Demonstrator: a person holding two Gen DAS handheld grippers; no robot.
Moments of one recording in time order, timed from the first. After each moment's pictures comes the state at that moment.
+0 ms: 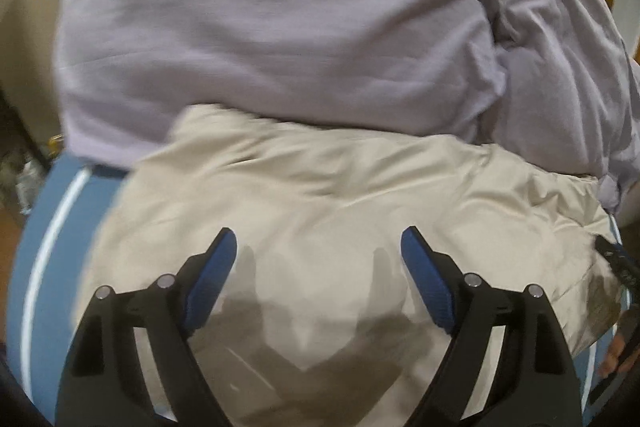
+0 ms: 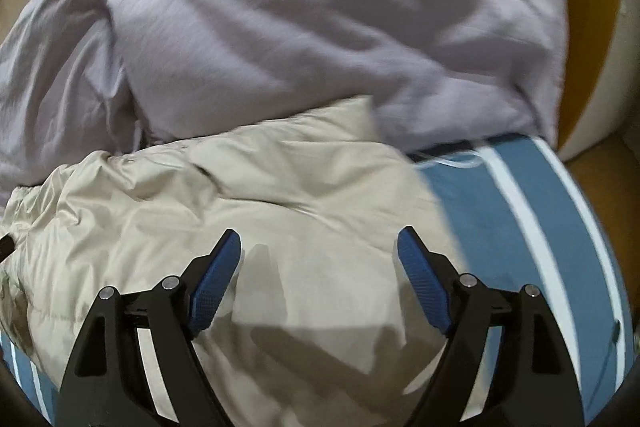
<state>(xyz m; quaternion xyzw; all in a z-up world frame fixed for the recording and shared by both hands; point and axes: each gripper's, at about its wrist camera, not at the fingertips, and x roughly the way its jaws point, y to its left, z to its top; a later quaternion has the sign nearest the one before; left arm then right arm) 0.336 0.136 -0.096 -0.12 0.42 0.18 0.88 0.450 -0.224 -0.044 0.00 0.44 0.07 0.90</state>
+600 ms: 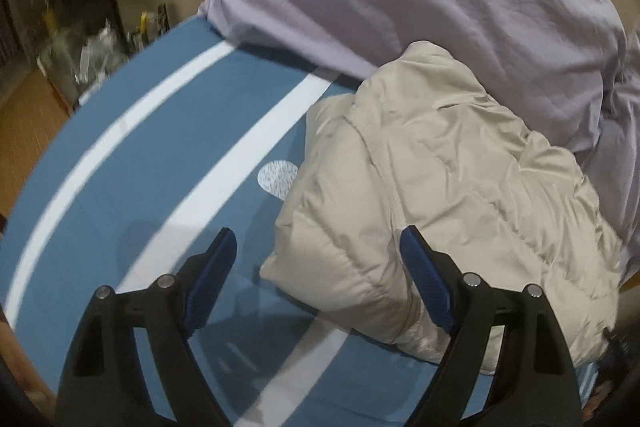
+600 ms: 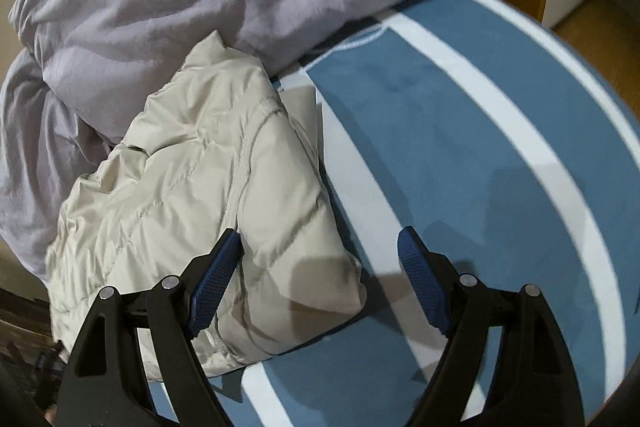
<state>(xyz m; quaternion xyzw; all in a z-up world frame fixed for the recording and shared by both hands) 0.216 0.241 -0.098 -0.28 0.44 0.29 0.80 0.421 -0.320 -0.088 0.18 0.54 0.04 0.82</state>
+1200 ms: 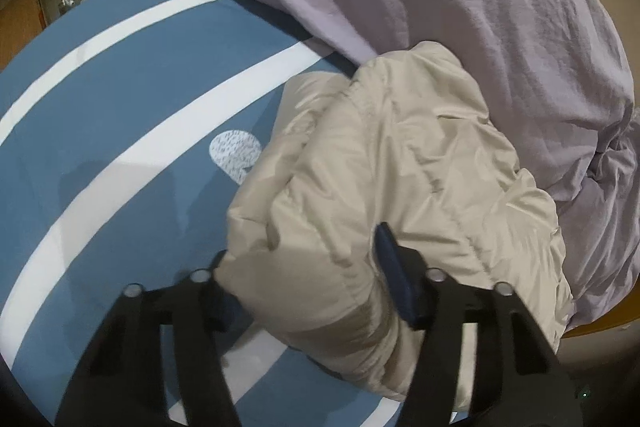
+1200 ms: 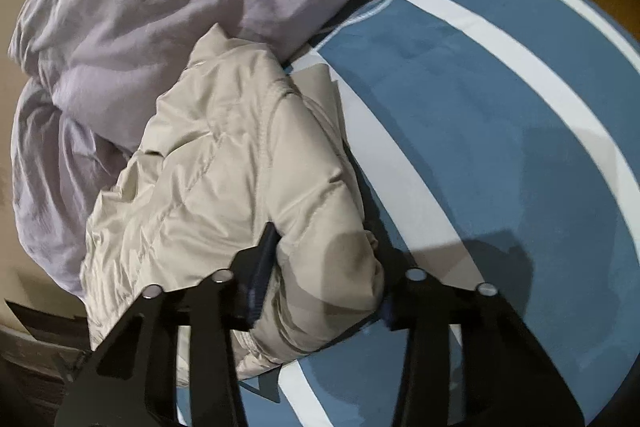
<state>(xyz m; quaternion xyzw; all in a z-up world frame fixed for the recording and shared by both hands) 0.228 0.251 -0.118 -0.41 0.41 0.26 0.78 0.426 -0.316 -0.103 0.25 0.54 0.07 0.80</state>
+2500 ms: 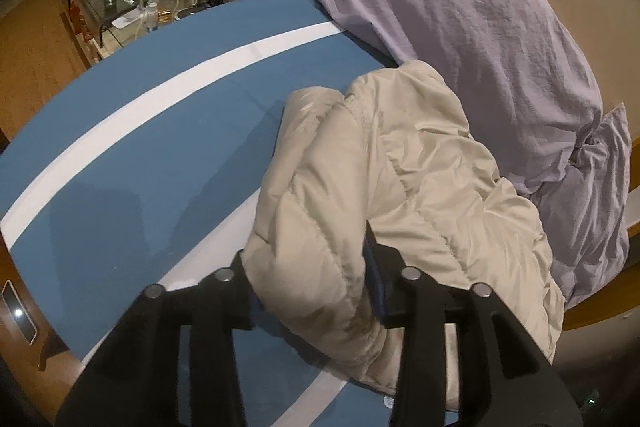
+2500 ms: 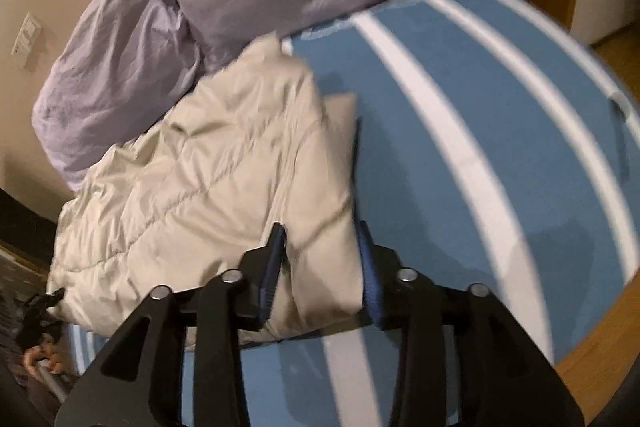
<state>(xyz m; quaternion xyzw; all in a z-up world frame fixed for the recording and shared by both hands) 0.047 0.280 -0.089 -0.40 0.38 0.28 0.79 0.262 -0.291 -0.053 0.13 0.51 0.12 0.84</state>
